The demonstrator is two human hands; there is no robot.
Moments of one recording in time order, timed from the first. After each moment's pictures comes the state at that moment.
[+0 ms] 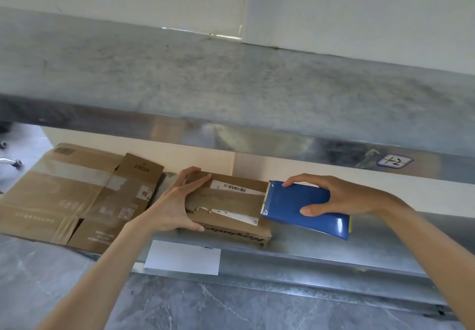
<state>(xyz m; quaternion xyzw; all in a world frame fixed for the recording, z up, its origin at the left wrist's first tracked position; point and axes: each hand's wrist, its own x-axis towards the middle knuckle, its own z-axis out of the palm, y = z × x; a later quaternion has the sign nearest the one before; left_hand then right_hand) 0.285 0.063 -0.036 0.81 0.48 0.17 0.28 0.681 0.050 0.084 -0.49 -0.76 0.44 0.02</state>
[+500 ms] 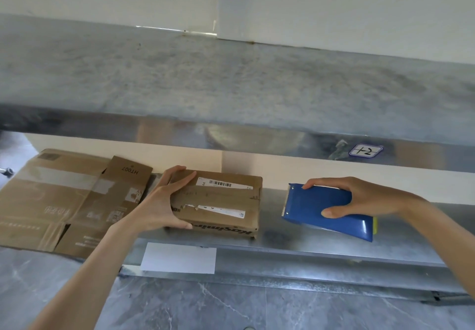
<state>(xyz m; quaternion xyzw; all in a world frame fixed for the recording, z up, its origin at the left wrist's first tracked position) 0.282 0.066 -0.038 0.80 0.50 0.17 0.28 0.740 0.028 0.084 -0.53 -0.71 0.46 0.02</state>
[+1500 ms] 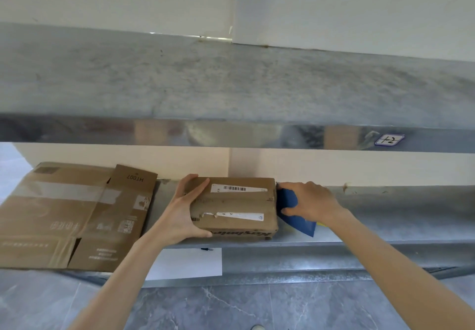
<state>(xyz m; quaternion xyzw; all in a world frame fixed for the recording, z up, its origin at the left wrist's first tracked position) 0.290 0.048 -0.035 0.80 0.48 0.20 0.31 0.625 0.029 0.013 -0.69 -0.70 0.17 -0.05</state>
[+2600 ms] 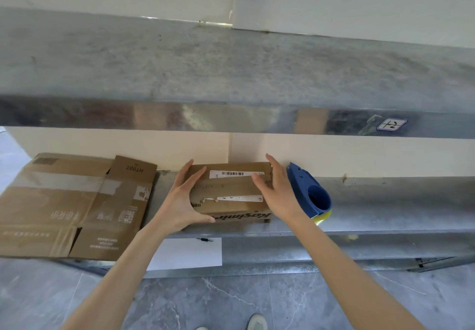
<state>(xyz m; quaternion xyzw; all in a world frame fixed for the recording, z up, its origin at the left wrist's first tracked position) 0.293 0.047 -0.039 0.77 0.51 0.24 0.31 0.549 0.018 -0.011 -0.66 -0.57 0.35 0.35</state>
